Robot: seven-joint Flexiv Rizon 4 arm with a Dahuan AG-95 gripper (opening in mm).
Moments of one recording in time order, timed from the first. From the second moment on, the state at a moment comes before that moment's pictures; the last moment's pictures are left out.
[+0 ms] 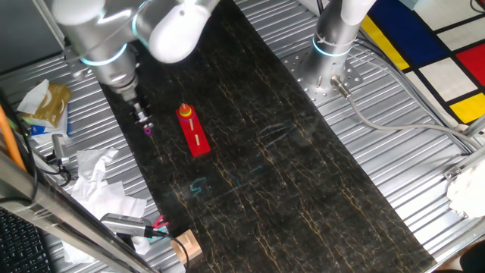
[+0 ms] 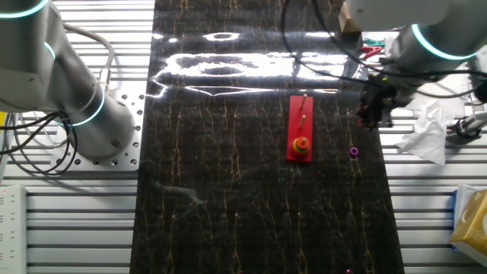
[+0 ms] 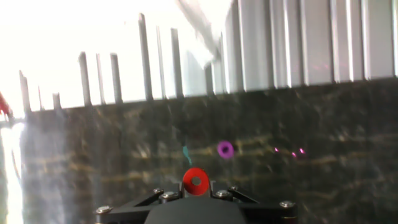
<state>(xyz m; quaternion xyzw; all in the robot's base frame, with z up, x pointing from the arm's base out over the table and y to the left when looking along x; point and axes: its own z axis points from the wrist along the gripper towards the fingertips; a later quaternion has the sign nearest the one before) 0.634 -0.017 0.110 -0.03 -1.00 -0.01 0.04</state>
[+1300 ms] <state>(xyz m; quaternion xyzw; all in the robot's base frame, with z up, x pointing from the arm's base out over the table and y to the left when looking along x) 0.645 -0.009 0.107 -0.02 -1.00 -0.02 -0.01</state>
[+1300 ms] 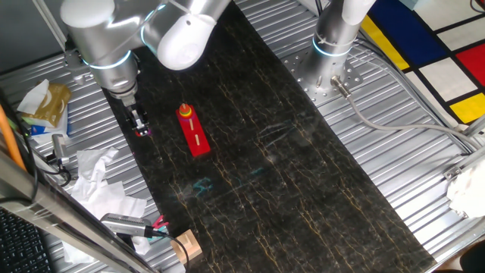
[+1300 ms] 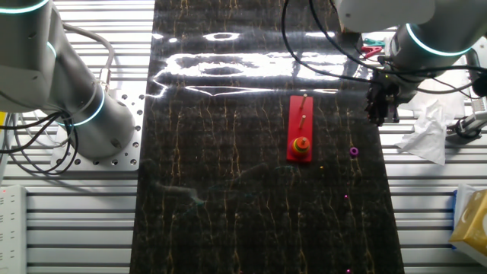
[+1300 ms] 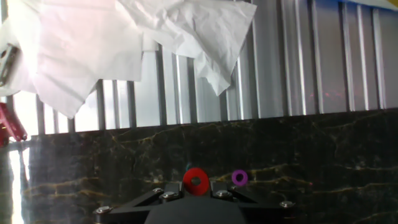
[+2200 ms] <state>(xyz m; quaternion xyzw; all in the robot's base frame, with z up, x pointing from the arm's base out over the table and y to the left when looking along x) 0.645 -0.008 0.106 -0.03 -1.00 -0.02 -0.03</state>
